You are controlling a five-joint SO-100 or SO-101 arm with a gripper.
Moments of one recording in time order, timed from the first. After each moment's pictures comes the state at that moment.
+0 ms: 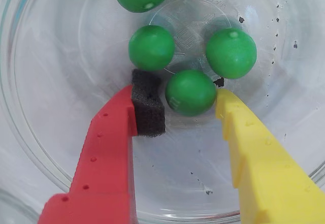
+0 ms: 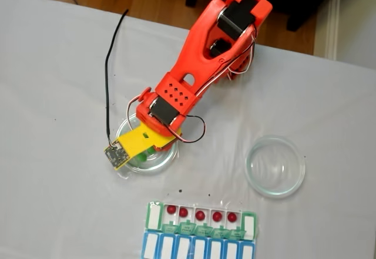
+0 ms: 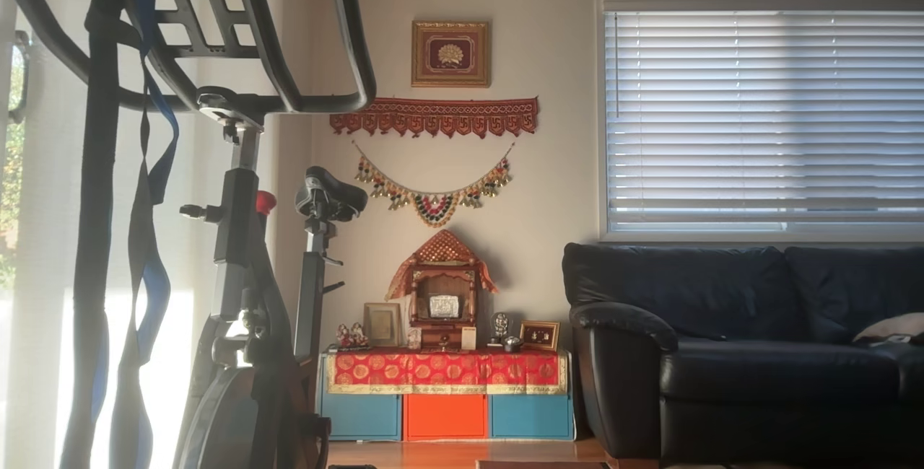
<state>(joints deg) 27.8 111.9 124.4 53.1 -72.3</state>
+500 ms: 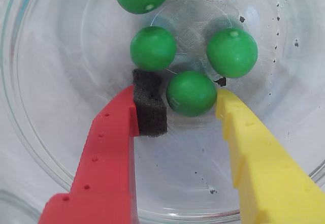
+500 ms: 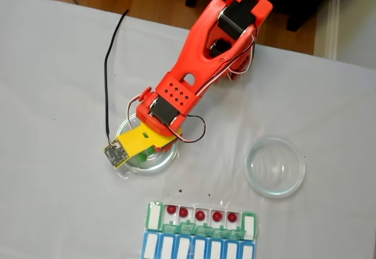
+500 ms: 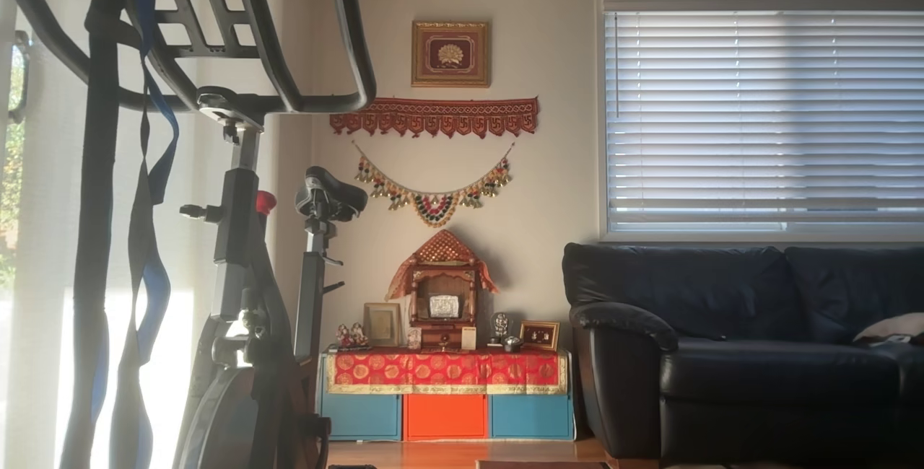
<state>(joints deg) 27.8 112.5 124.5 52.9 -70.6</state>
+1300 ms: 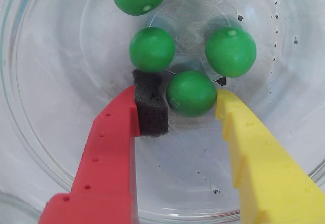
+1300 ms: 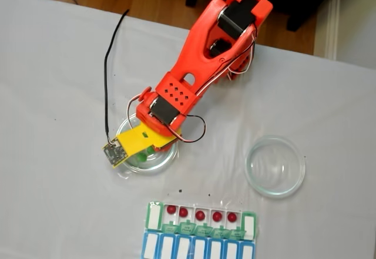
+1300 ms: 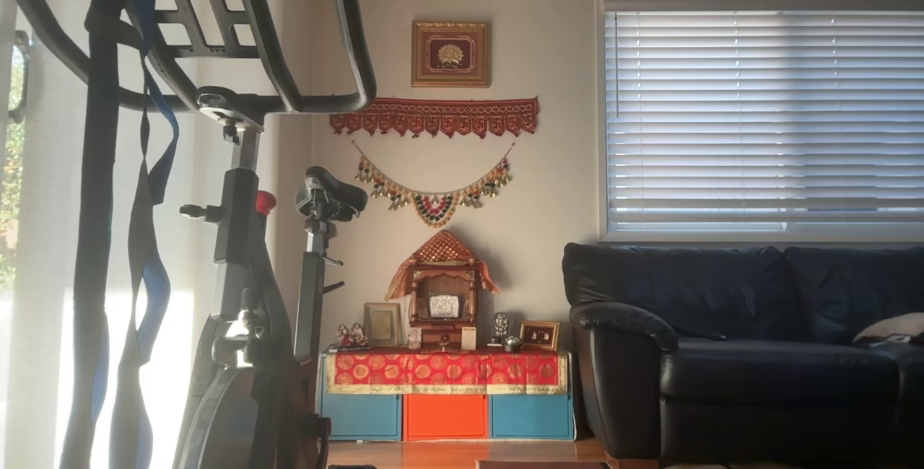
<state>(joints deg) 27.9 112.5 124.5 52.9 -69.3</state>
